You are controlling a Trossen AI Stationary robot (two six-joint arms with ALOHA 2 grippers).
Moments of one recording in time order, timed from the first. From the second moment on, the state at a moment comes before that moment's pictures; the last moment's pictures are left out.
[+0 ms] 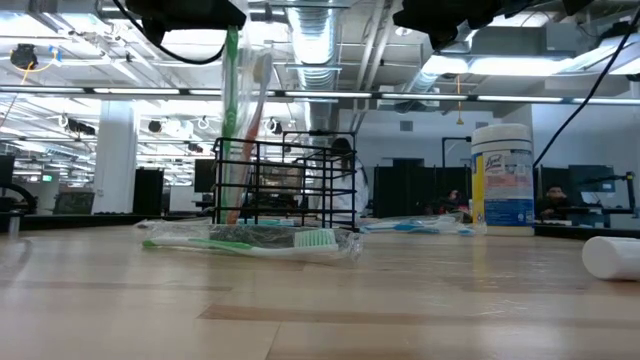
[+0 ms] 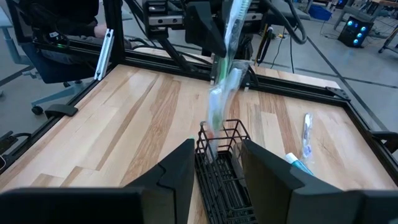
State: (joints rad) left arm -0.55 1.21 0.66 0.22 -1.00 -0.21; right arm 0.16 1.12 0.73 0.09 0.05 -0.12
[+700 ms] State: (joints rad) left arm -0.55 1.22 0.55 0.26 -1.01 -0.34; right arm 0.16 1.12 0.73 0.09 0.05 -0.12
